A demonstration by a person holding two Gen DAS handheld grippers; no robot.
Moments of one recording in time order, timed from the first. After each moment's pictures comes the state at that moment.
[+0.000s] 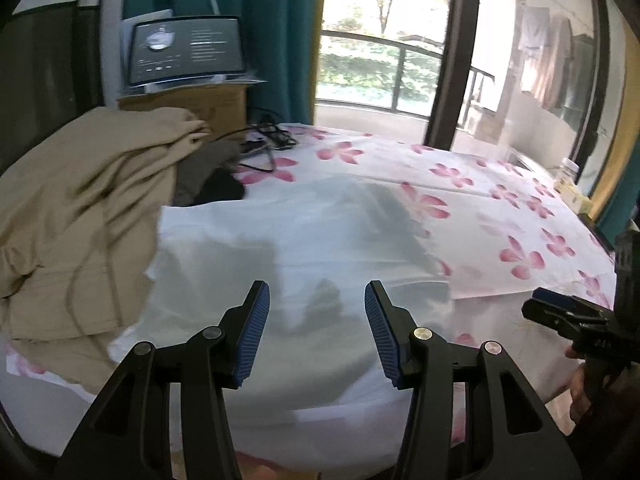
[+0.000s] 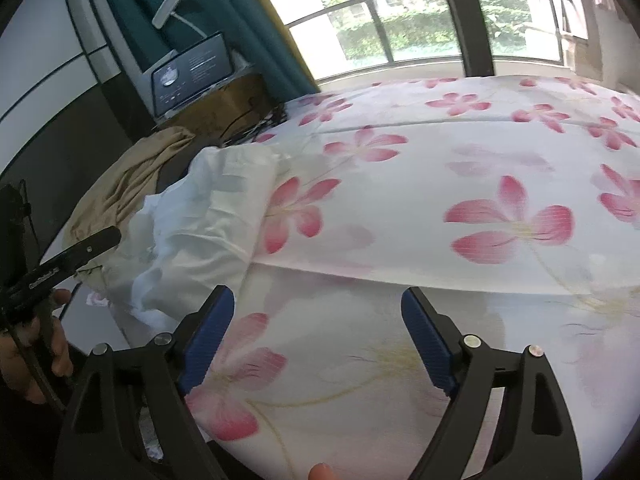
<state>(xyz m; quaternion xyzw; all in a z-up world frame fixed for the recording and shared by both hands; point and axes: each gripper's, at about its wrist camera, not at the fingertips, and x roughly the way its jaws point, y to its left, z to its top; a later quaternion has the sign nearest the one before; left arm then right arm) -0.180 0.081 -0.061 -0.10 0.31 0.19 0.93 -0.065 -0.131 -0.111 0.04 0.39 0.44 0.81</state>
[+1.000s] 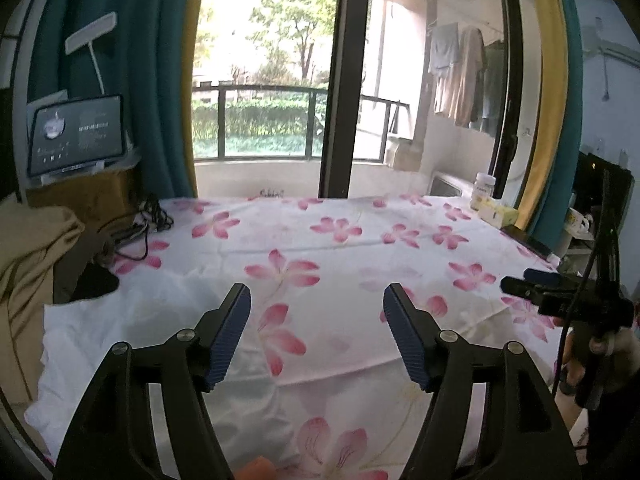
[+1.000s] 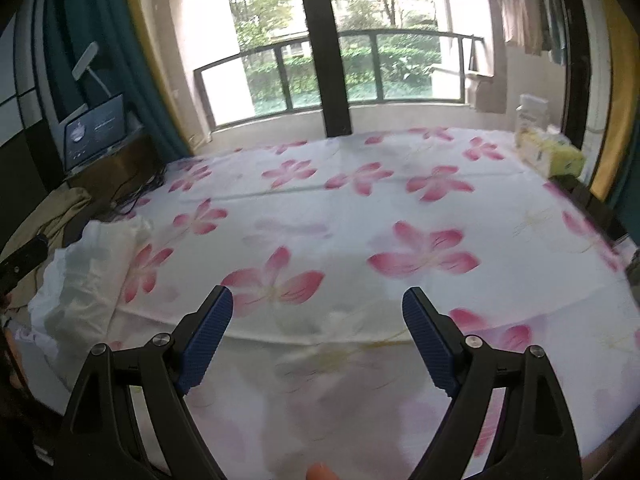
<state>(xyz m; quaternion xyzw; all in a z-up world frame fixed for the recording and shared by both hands) -0.121 -0.024 -0.021 -0.05 0.21 0.07 0.97 -0.009 -0.261 -0.068 0.01 0.34 0.28 0.90</state>
